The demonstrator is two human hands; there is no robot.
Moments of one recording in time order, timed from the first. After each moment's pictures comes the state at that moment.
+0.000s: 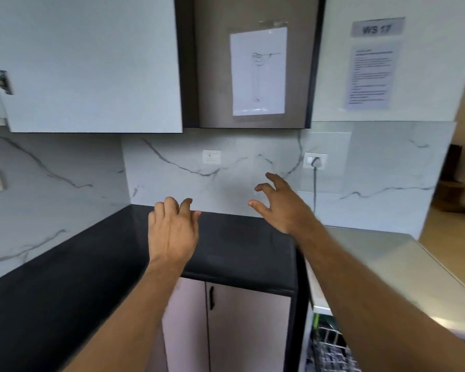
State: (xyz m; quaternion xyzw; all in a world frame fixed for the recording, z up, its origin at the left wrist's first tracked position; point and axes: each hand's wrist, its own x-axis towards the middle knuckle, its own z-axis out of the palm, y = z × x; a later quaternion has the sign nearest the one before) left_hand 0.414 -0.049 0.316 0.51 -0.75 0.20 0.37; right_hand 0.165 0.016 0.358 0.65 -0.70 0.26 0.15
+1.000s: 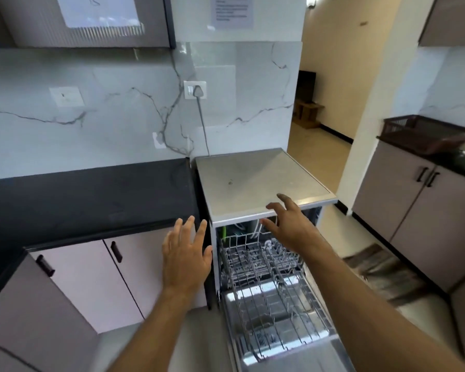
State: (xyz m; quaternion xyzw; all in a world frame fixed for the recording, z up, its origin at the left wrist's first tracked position) left_hand 0.256 0.106 0.115 0.28 -0.92 0.04 0.27; right_hand 0.052 0.285 0.176 0.41 -0.89 0.23 0.01
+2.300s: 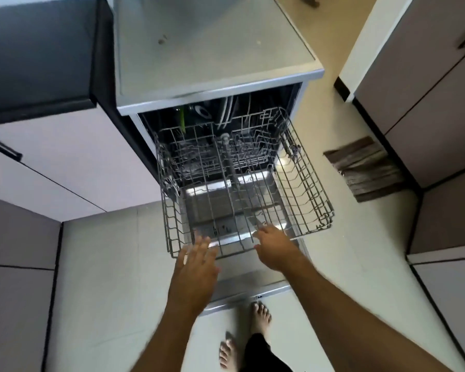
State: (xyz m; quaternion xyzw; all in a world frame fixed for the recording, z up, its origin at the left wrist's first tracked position) left_hand 0.179 0.337 -0.151 0.23 -0.97 -0.09 -0.07; right_hand -0.022 0.464 -0.133 0.41 -0.86 0.05 -0.30
